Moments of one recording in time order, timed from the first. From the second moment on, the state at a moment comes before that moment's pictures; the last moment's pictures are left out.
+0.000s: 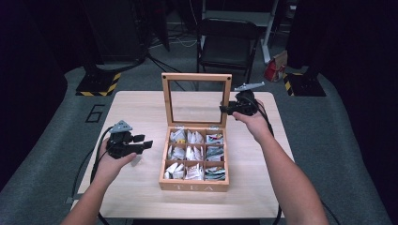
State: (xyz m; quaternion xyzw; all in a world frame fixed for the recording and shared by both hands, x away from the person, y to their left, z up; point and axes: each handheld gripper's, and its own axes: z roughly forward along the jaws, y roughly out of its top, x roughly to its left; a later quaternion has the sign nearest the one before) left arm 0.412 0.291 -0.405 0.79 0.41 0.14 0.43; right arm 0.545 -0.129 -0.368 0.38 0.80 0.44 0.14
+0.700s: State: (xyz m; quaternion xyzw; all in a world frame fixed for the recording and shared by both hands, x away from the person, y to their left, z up) left arm 0.417 0.283 -0.394 0.79 0.40 0.14 0.43; right arm 0.526 -0.138 -0.365 0.37 0.79 0.47 0.12
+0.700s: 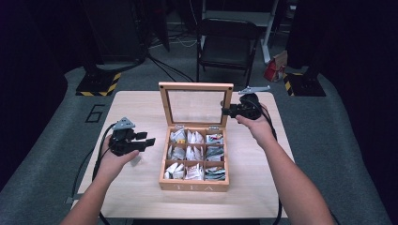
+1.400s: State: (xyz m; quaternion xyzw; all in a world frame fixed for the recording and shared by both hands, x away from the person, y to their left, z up) left arm 0.426 0.273 -0.378 0.79 0.39 0.14 0.44; right arm 0.506 -0.140 -0.364 0.36 0.80 0.47 0.11
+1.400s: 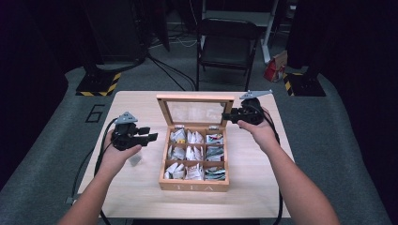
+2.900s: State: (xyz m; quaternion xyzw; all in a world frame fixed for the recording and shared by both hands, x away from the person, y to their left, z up) left arm 0.426 0.243 -0.322 0.81 0.34 0.17 0.45; right arm 0.475 -0.143 -0.379 0.34 0.81 0.47 0.12
